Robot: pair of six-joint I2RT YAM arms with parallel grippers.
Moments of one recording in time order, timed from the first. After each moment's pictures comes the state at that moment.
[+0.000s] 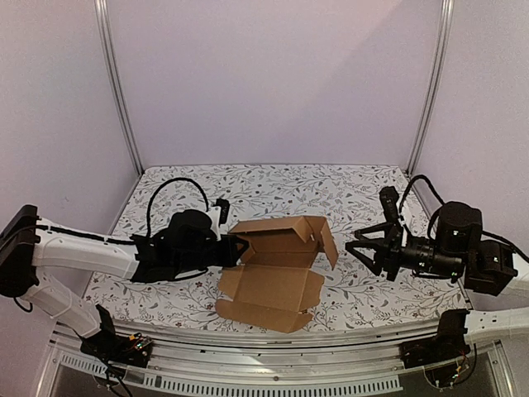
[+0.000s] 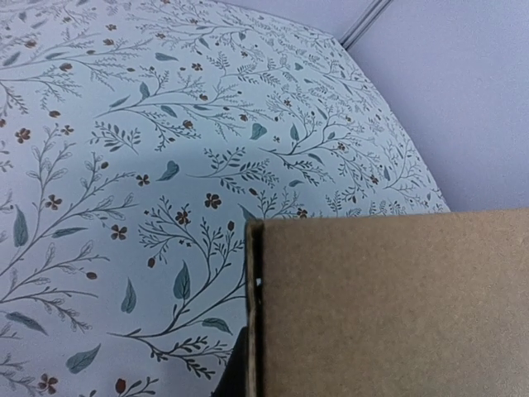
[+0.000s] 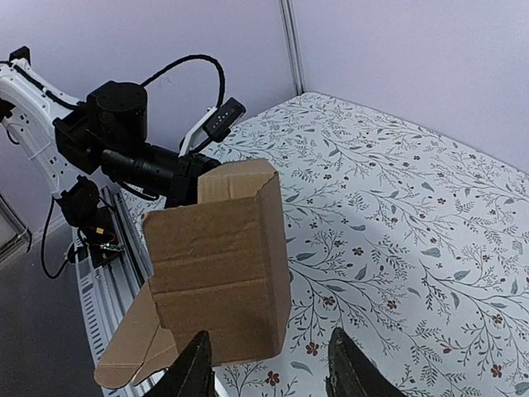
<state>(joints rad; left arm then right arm) -0.98 1.41 0.67 0.25 -0.19 -0.69 1.07 0.69 0.65 -0.21 0.07 0.26</state>
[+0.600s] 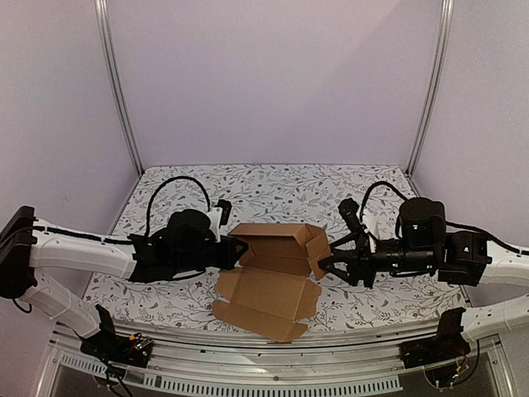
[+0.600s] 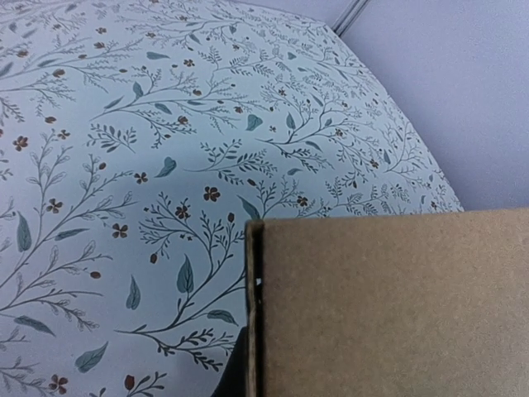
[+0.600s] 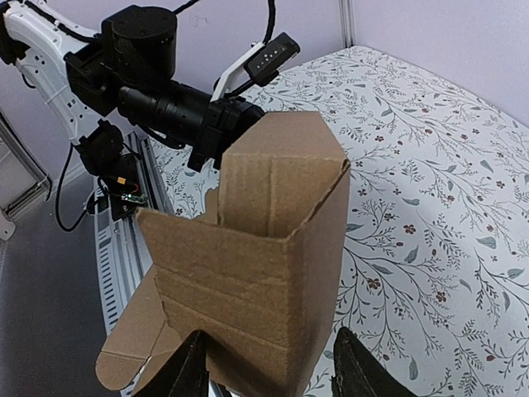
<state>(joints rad) -0.98 1.39 0.67 0.21 -0.17 -0.63 1.07 0.91 0.71 -0.19 -0.11 0.20</state>
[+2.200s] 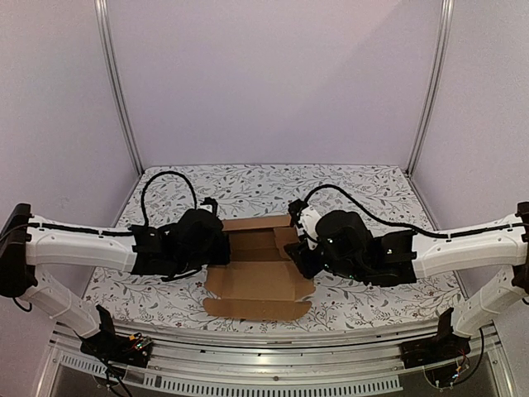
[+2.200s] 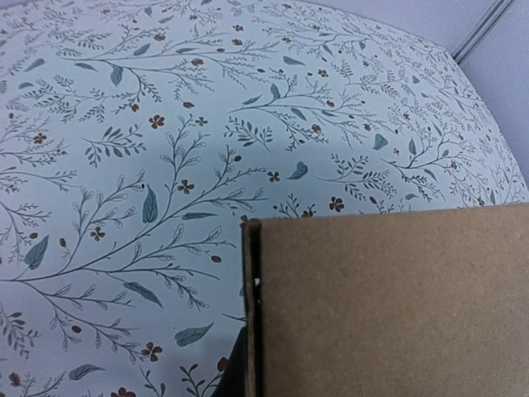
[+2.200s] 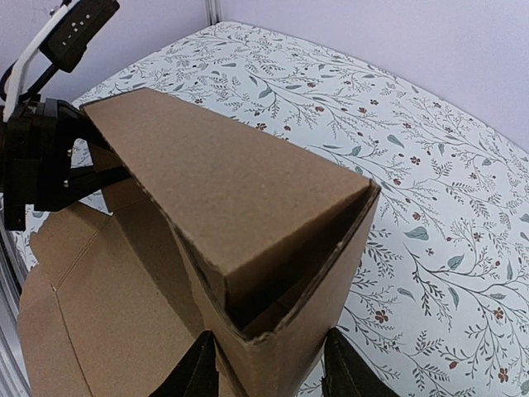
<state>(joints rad) -1.03 1.39 0.78 -0.14 -0.50 -0.76 1.19 1.43 0.90 -0.02 0.42 0.29</state>
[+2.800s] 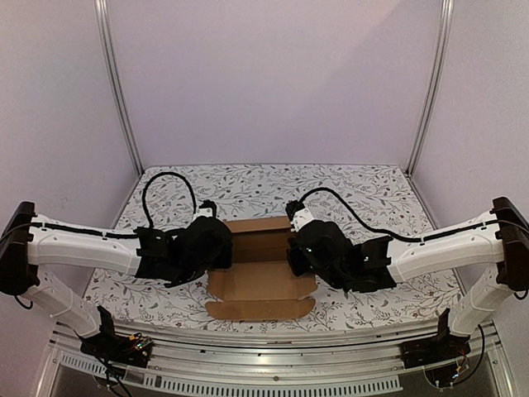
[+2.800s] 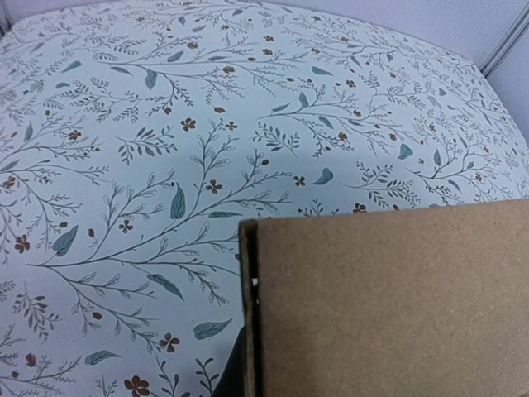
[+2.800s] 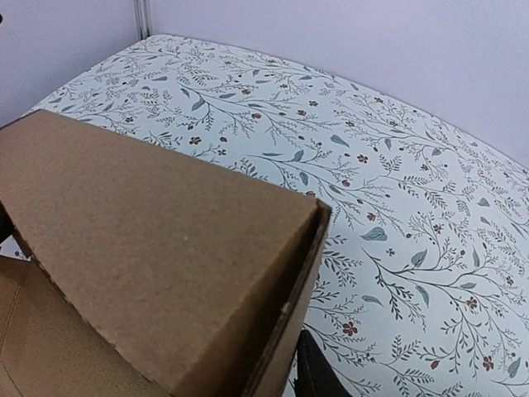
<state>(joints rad) -1.10 1.43 0.83 -0.24 -0.65 -0.84 1.21 1.58 0.94 0.05 0.66 0.34</state>
